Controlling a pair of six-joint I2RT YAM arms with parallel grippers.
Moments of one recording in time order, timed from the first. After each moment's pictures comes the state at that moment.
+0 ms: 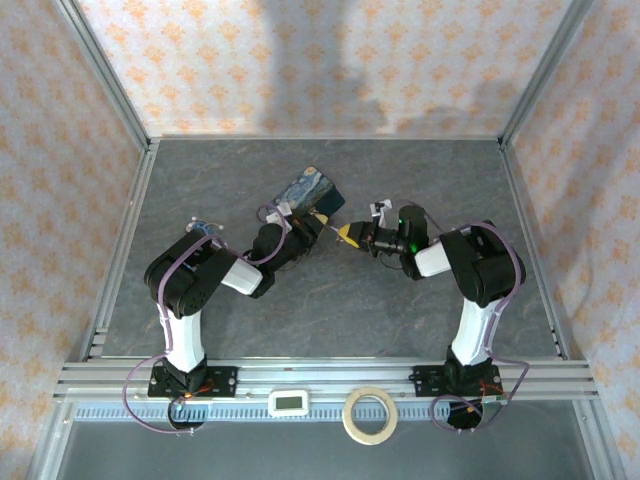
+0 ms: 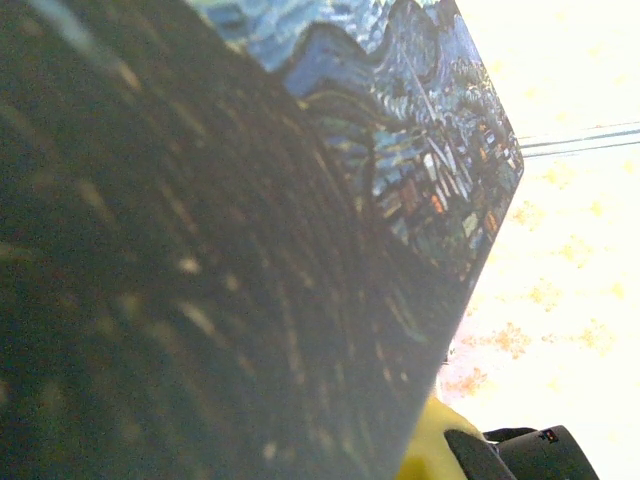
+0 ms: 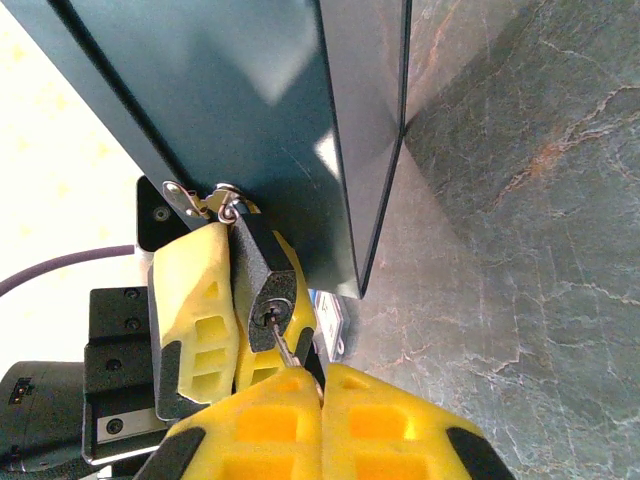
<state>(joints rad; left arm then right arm) -0.55 1.90 0.64 1.12 0.16 -1.37 0.32 1.88 0.67 0.92 -0.91 1.17</state>
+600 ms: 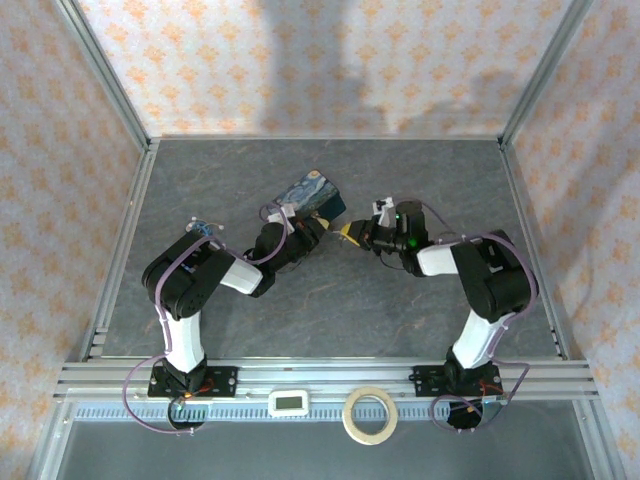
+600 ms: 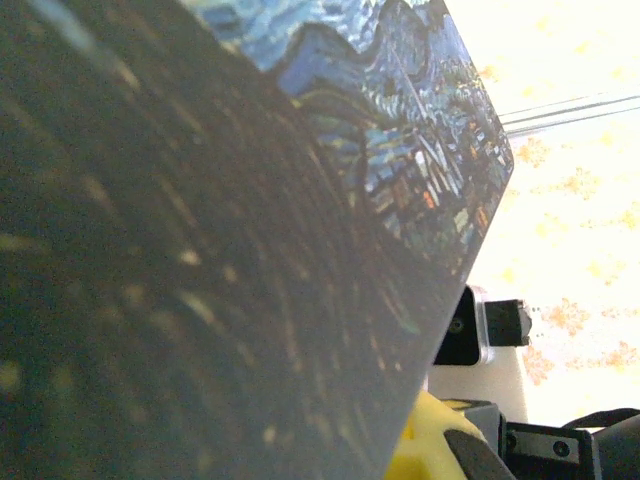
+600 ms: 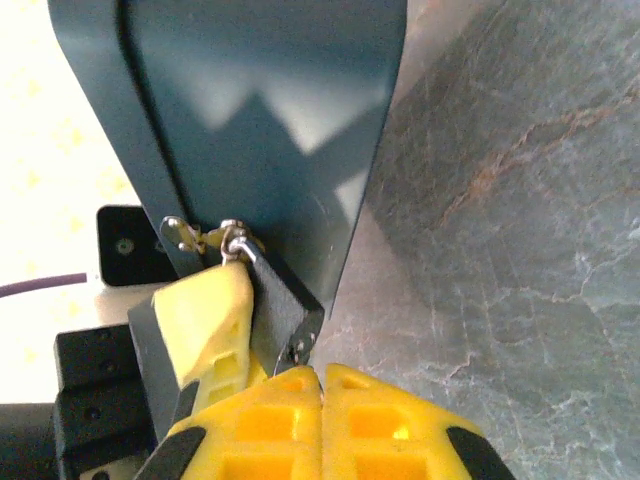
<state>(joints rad) -0.55 1.88 0.65 1.02 0.18 -1.27 0.35 1.75 0.69 0.64 -0.73 1.03</state>
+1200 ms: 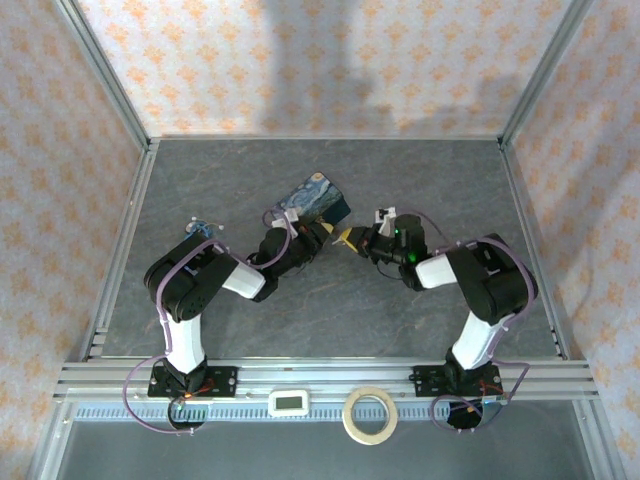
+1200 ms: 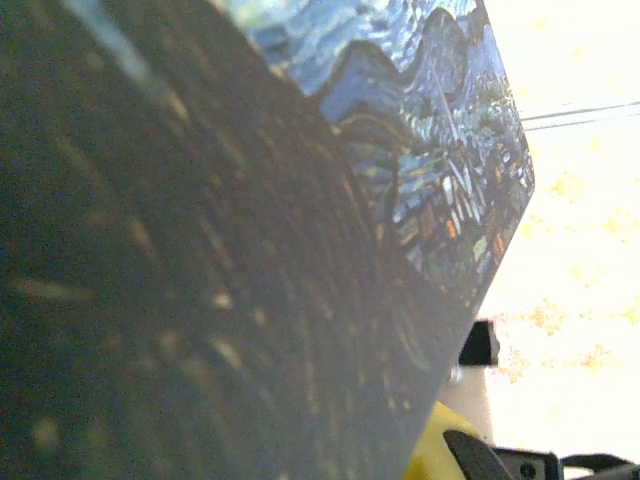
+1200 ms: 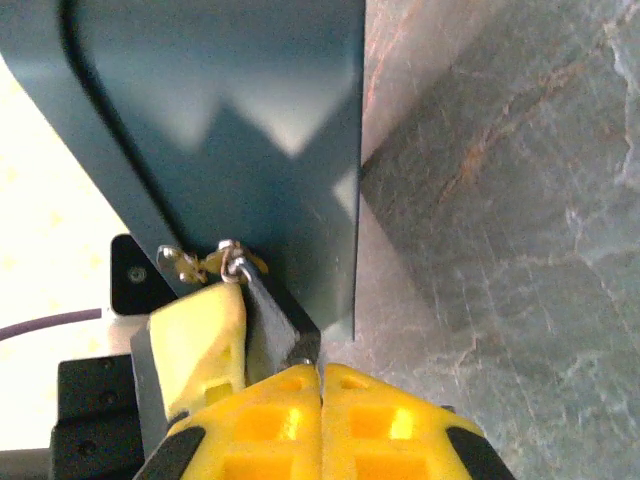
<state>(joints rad) -0.59 1.88 0.64 1.05 0.12 -1.36 0.40 1.74 0.55 0.85 -0.63 1.19</state>
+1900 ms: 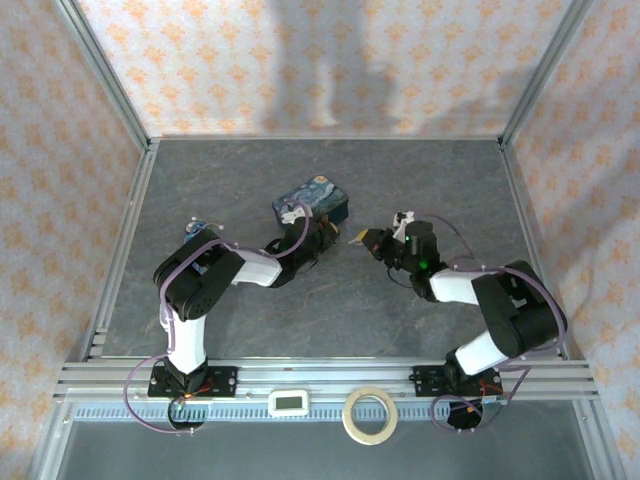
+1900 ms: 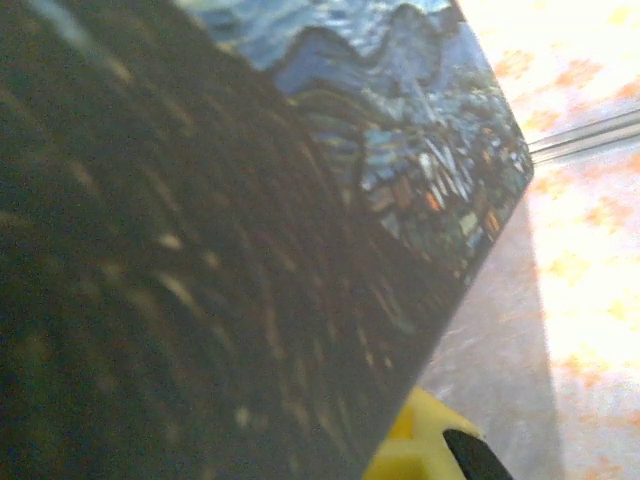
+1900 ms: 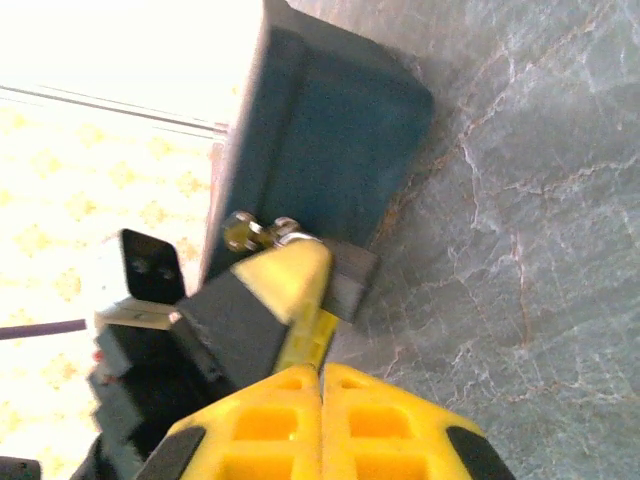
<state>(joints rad) -0.66 1.93 0.86 0.58 -0.11 -1.11 0.38 1.50 0.46 0.65 -0.41 1.07</state>
